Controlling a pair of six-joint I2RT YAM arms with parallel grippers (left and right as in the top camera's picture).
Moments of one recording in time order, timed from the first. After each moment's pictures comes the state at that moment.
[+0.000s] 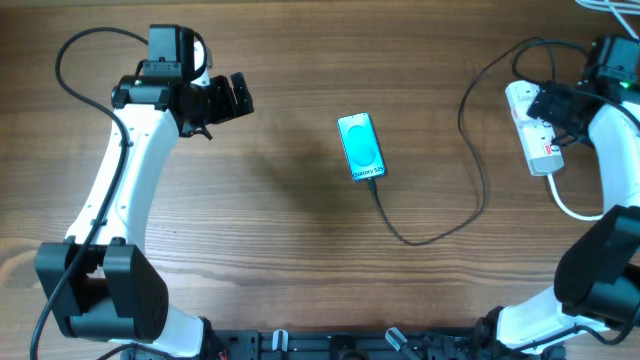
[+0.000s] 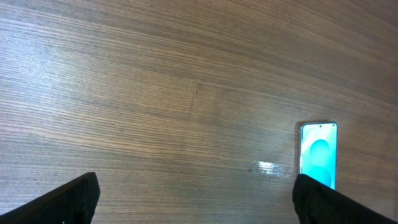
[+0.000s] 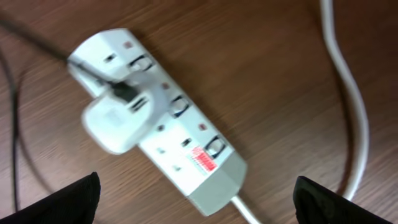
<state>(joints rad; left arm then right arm) -0.06 1.70 1.43 -0.84 0.16 -0.34 -0.34 1.77 1.40 -0.76 0.18 0.20</state>
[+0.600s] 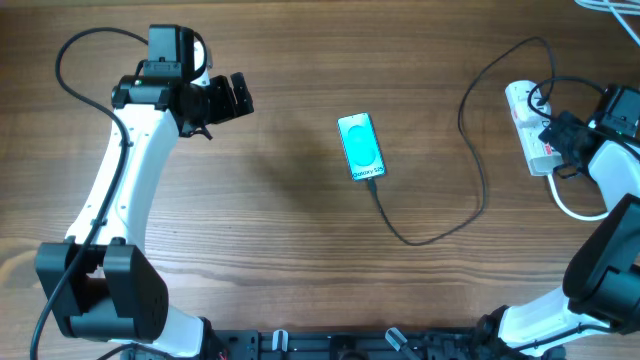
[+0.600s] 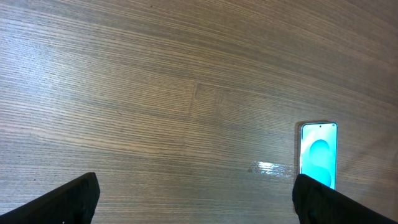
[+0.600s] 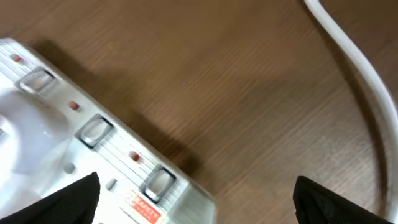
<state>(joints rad) -0.06 1.70 1.43 -0.83 0.16 -0.34 -0.46 1.78 1.09 -0.34 0.13 0.25</state>
